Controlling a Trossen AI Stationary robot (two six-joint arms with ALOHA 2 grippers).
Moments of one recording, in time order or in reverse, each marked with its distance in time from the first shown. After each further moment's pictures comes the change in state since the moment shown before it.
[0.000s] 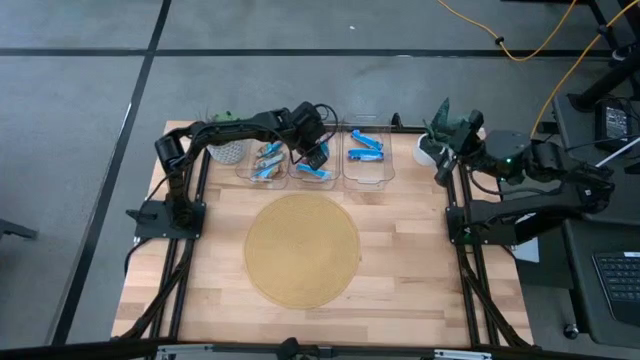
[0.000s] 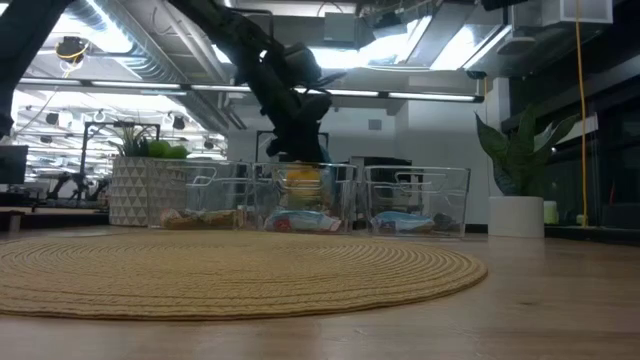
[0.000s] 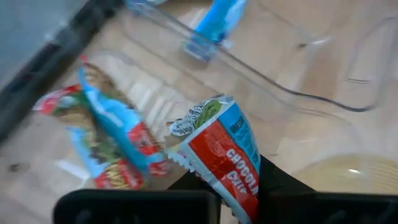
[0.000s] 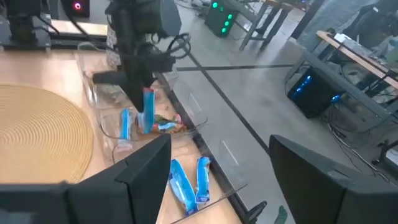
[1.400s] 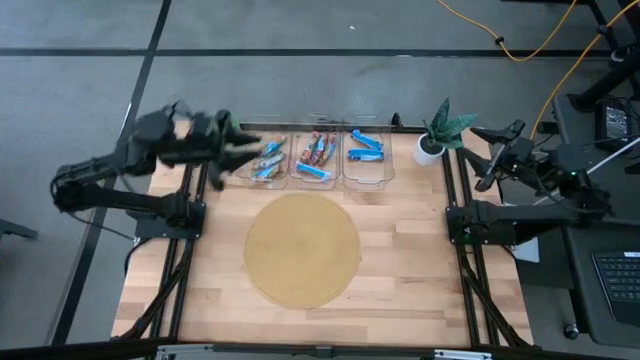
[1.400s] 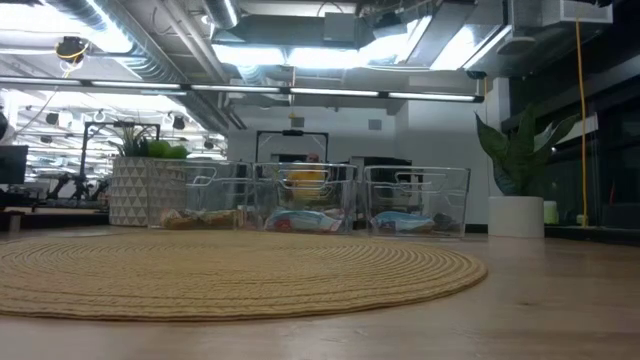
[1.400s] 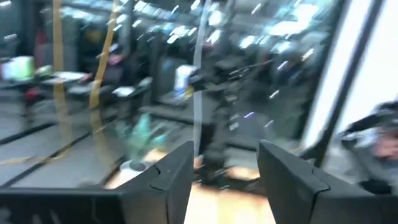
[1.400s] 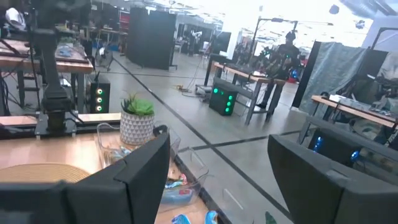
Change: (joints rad) left arm -0.328 -1.057 -0.327 0.286 -0.107 -0.049; right arm 0.000 -0.530 -0.286 0.220 -0.085 -0.090
